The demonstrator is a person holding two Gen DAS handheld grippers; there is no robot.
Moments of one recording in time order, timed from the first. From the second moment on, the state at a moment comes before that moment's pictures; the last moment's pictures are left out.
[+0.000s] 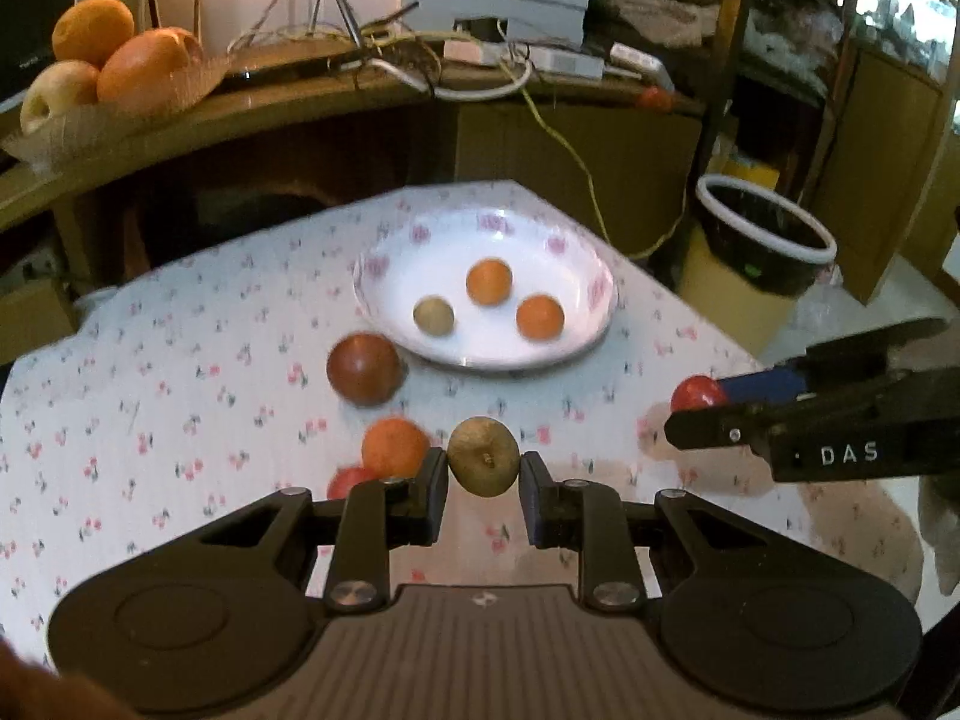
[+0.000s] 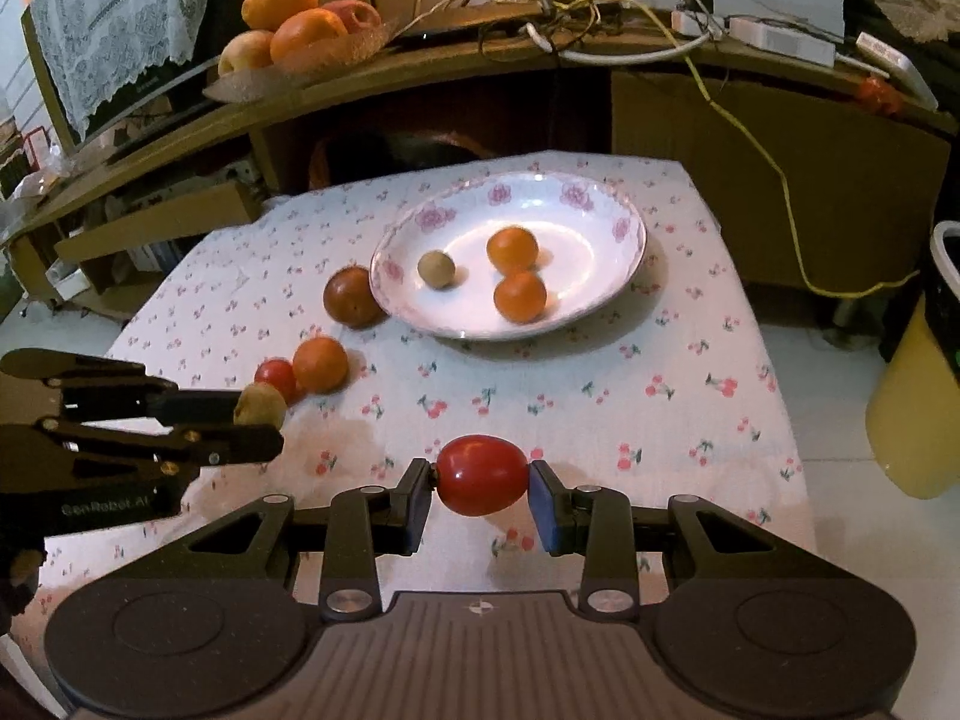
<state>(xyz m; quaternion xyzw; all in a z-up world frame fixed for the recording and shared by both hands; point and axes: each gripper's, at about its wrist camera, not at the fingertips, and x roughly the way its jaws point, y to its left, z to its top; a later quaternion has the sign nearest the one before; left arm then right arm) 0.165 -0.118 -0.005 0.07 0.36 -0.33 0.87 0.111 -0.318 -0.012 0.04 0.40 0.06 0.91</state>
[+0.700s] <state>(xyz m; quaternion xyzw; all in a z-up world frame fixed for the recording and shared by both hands) 0.227 -0.167 -0.006 0.08 0.35 -0.31 0.88 0.174 -0.328 0.002 0.03 0.37 0.05 0.93</state>
